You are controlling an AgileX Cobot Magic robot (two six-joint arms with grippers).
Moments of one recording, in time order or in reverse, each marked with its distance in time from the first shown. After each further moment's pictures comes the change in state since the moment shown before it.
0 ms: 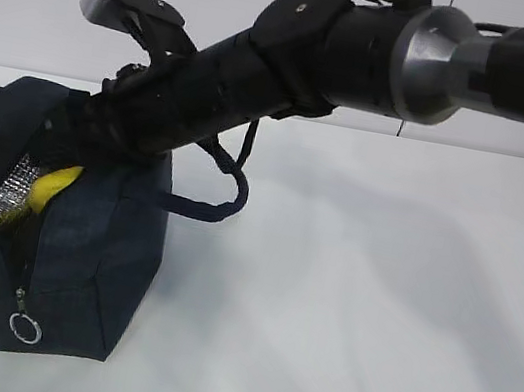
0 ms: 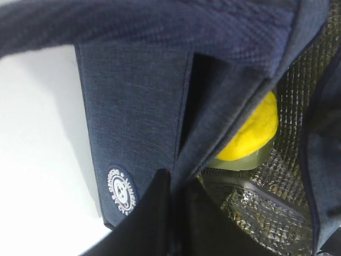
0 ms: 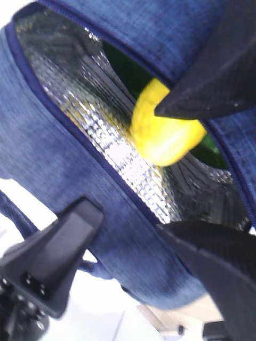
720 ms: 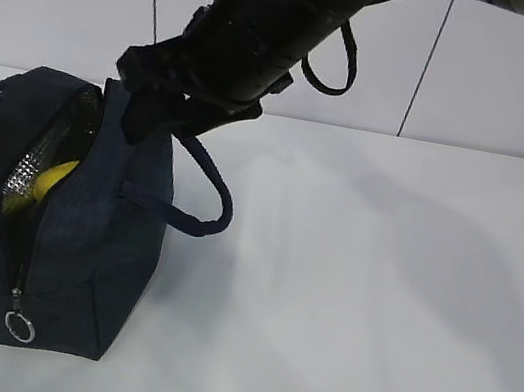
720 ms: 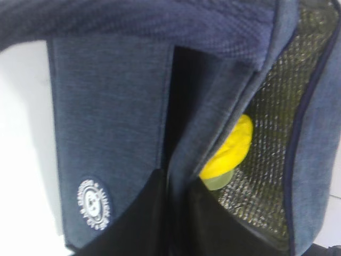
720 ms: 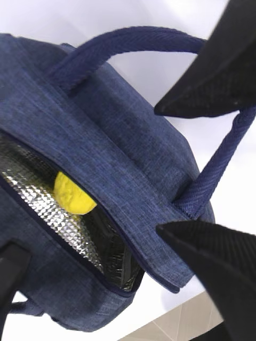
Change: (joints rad) left arm -0.017 0.000 0.000 -0.109 0.002 -0.004; right arm -0.035 -0.137 -0.129 -0.579 0.301 0.529
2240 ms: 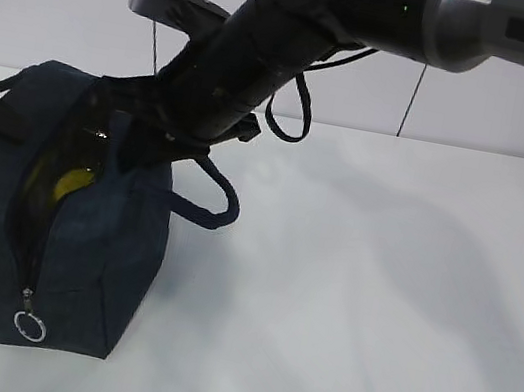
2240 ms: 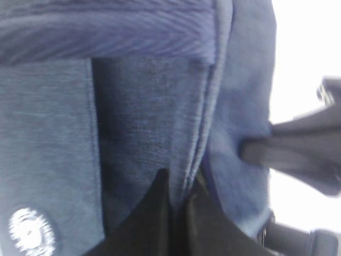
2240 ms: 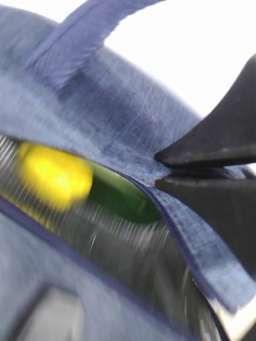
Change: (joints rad) left arm -0.082 -0.028 0.000 -0.075 -0.005 0.000; right arm 0.000 0.117 -0.004 0.101 -0.083 0.098
